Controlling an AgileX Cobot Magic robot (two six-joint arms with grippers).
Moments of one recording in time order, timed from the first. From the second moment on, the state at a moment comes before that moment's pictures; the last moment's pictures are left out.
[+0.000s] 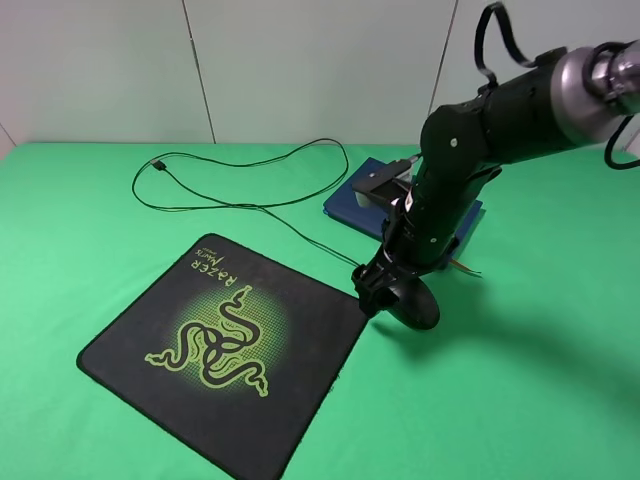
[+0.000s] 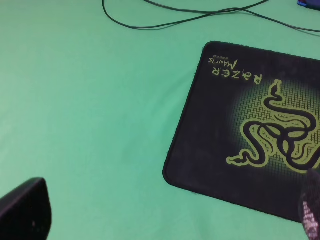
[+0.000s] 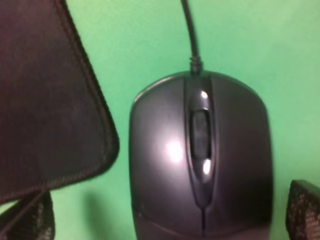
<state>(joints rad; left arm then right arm) -0.09 0.00 -0.49 -0.04 1.06 0.12 0.57 1.88 -1.05 0.08 0.66 -0.25</state>
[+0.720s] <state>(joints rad) -0.09 0.00 -0.49 -0.04 1.06 0.12 0.57 1.94 -1.05 0.08 0.63 -0.26</state>
